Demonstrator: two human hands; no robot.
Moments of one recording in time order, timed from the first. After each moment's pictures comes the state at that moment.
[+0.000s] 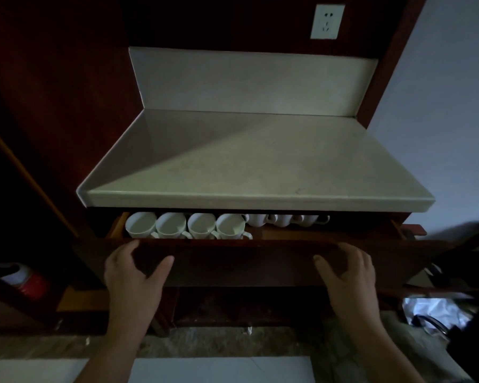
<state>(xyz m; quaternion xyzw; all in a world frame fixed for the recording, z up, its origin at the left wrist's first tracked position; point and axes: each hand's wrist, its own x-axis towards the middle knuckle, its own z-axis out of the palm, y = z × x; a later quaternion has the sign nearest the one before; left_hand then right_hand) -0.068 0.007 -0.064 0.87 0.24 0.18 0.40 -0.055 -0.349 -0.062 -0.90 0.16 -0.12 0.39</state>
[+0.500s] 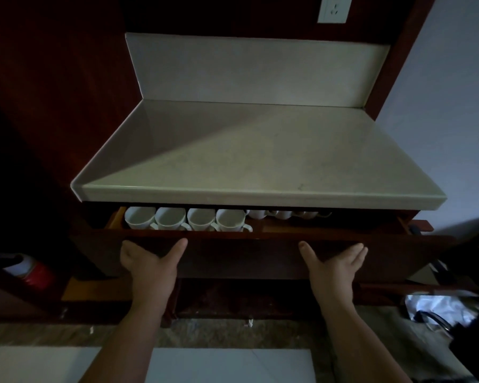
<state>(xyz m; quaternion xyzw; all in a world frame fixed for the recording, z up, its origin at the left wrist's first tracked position) -0.025 -0.018 -0.084 0.77 0.34 0.13 0.53 -0.021 -0.319 -0.077 -0.80 0.27 -0.06 0.53</state>
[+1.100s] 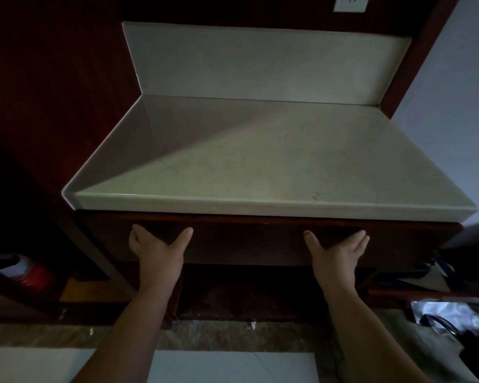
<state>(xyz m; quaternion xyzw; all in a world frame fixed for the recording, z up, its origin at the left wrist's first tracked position) 0.034 -0.011 -0.083 0.78 0.30 0.13 0.53 0.047 -0.309 -0.088 -0.81 0.27 -0.07 0.51</state>
